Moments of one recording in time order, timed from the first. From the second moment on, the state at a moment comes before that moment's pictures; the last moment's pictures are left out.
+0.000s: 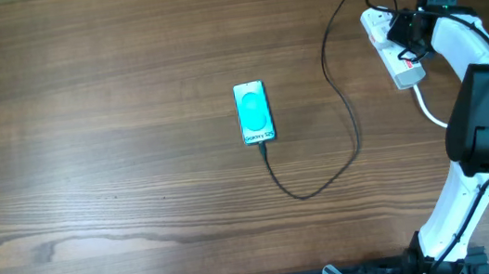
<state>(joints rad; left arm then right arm) -0.18 0.02 1.28 -1.50 -0.14 -0.38 -0.17 2.13 1.52 -0.49 0.05 0.46</state>
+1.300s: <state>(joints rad) -0.18 0.02 1.28 -1.50 -0.14 -0.38 -0.16 2.20 1.66 -0.64 0.11 0.42</state>
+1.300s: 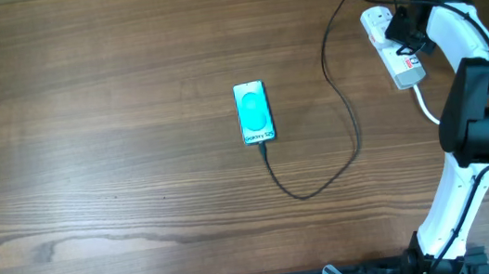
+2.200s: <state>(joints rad) -0.18 0.02 1.28 -1.43 -0.14 -0.38 -0.07 1.68 1.64 -0.93 0.08 0.42</state>
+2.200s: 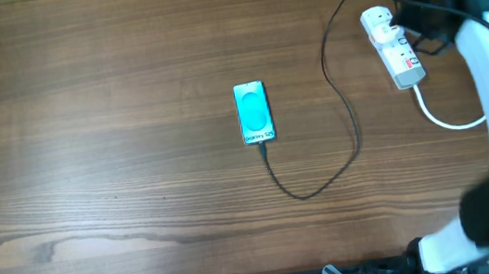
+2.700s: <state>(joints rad) -0.18 0.02 0.66 -0.42 -0.11 -0.23 0.01 1.40 1.64 -1.02 0.08 0.39</state>
